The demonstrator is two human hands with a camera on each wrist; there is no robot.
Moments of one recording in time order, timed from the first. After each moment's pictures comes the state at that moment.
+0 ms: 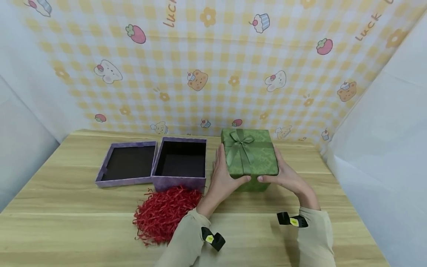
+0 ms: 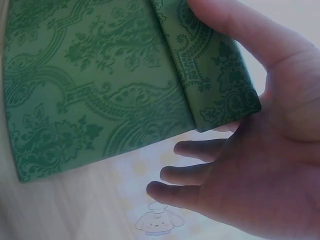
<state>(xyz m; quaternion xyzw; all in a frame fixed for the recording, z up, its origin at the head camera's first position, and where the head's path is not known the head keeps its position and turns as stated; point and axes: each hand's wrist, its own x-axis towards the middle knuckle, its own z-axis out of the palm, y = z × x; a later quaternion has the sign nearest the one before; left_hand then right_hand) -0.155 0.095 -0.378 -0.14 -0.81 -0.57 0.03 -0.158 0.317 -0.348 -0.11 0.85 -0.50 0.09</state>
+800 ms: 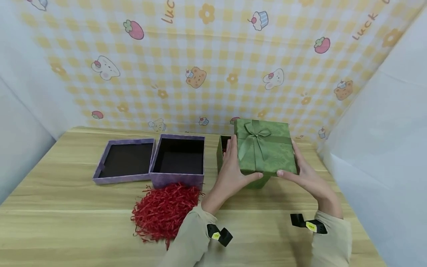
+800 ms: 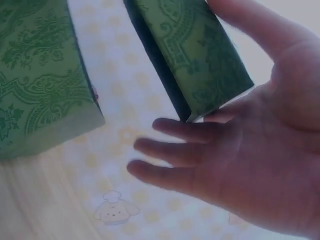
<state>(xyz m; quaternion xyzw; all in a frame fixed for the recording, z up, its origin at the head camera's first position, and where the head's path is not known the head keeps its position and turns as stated) -0.147 0.112 -0.347 -0.21 -0.81 -0.56 0.03 -0.125 0.346 -0.311 -0.11 0.86 -0.50 0.07</state>
